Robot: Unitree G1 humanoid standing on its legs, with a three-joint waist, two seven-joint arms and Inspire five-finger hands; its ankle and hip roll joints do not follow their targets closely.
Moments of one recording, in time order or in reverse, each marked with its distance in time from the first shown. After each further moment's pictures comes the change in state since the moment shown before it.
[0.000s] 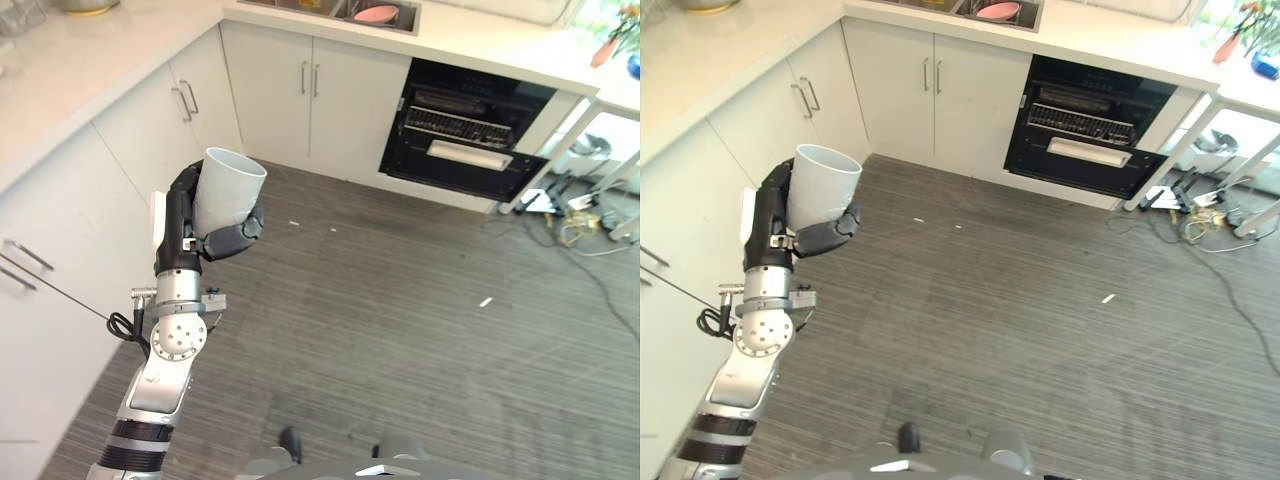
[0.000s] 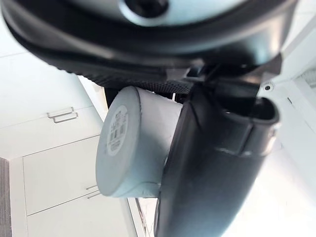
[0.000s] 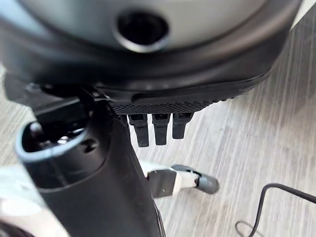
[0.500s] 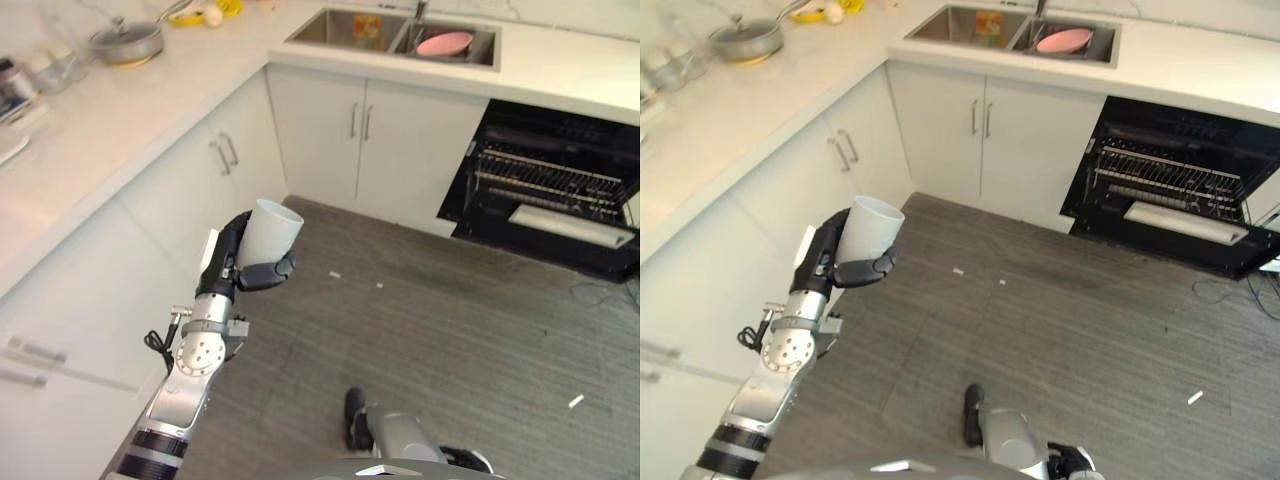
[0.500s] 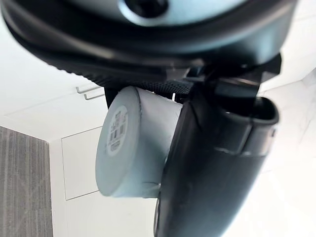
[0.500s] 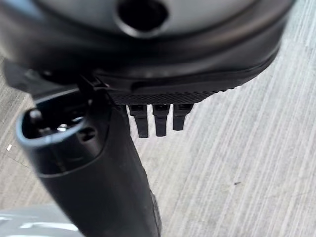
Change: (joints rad) left arm 0.092 -0.025 -0.066 0.102 -0.085 0.008 -0.128; right arm -0.093 0.012 -0.051 0.140 0.050 -0.046 -0.013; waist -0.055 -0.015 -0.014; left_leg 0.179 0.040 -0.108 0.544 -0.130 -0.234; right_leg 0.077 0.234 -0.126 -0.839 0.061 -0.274
